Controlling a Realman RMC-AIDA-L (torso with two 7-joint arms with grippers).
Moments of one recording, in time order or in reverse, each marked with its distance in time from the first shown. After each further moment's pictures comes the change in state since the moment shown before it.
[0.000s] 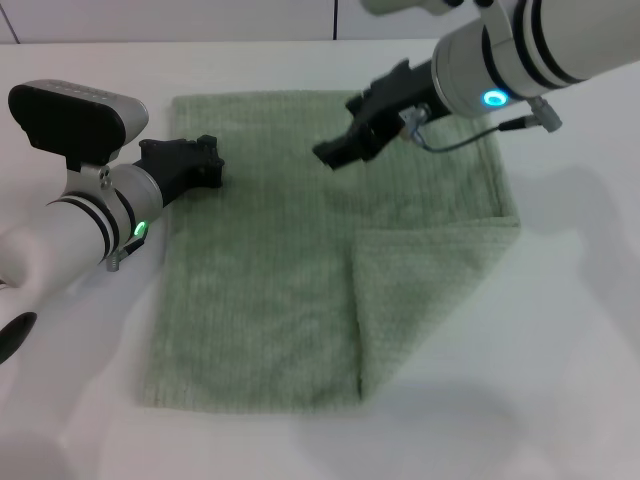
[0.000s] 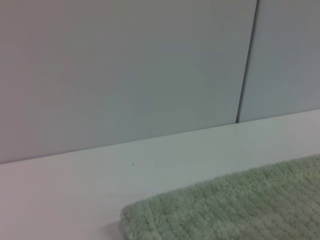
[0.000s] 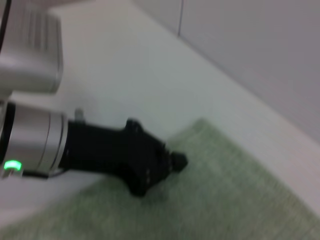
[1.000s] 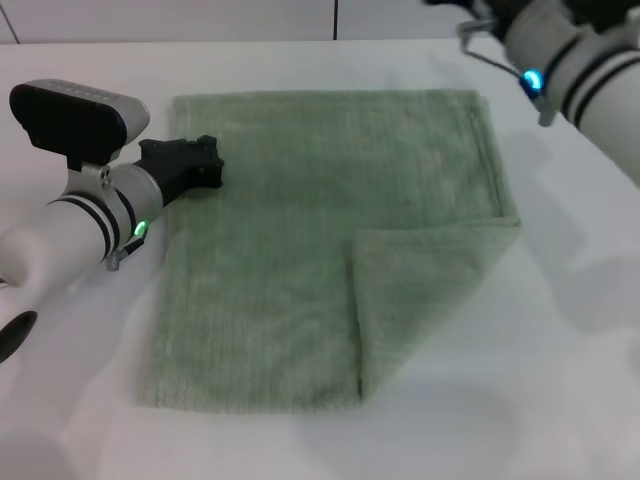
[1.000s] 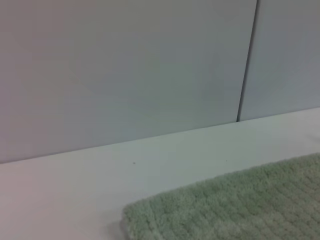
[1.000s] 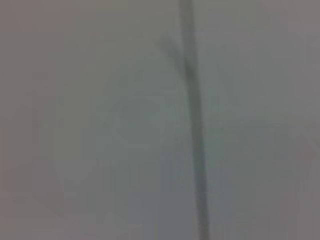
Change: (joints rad) left arm -0.007 -0.002 0.000 0.010 0.000 -0.001 0.002; right arm -0.289 -0.020 -0.321 0.217 -0.146 -1.366 0.478
